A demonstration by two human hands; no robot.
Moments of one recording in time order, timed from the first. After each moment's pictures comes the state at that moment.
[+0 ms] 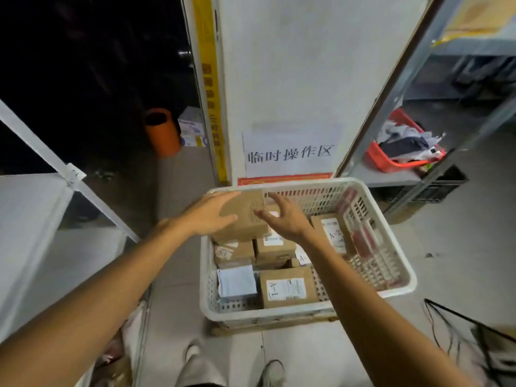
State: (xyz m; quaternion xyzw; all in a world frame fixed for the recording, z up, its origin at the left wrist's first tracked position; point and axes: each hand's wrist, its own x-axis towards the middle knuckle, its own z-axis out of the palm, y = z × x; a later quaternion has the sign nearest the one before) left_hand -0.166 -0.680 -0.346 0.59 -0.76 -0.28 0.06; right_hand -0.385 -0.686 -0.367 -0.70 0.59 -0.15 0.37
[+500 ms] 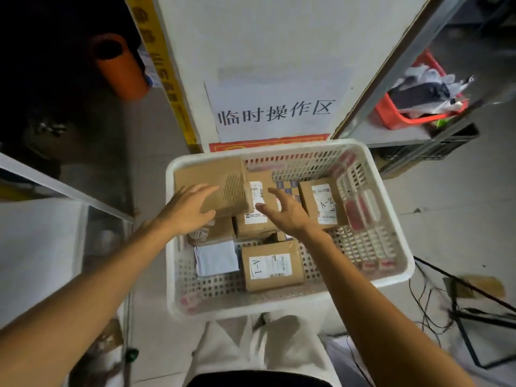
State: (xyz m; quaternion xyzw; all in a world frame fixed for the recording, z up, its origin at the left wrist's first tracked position) left_hand -0.181 -0.740 -0.465 0.62 -0.72 -0.31 0.01; right_hand -0.431 -0.741 -0.457 -0.61 0.63 -0.08 0.47
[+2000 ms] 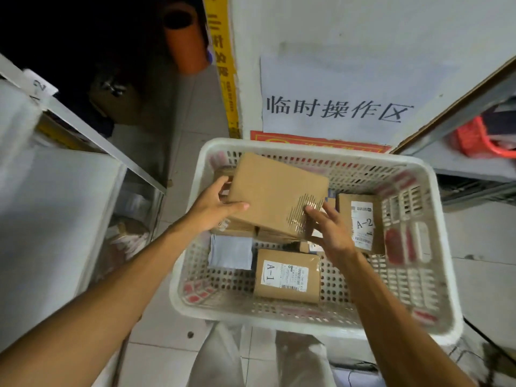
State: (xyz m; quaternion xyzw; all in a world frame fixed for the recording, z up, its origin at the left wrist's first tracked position) left_hand -0.196 -0.723 -0.502 0.68 -0.41 -0.53 0.29; right_hand -0.464 -0.752 -0.513 -0.33 0.57 -0.27 0.70
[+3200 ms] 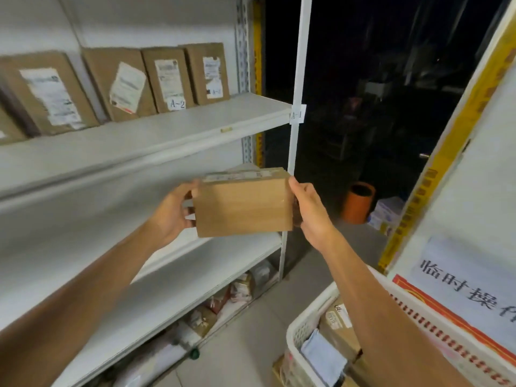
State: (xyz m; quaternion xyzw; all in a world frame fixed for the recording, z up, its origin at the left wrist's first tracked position) left_hand -0.070 -0.354 -0.192 0.65 -0.14 -0.22 0.71; right_hand -0.191 -0.597 -0.209 -0.64 0.17 -0.16 0.73
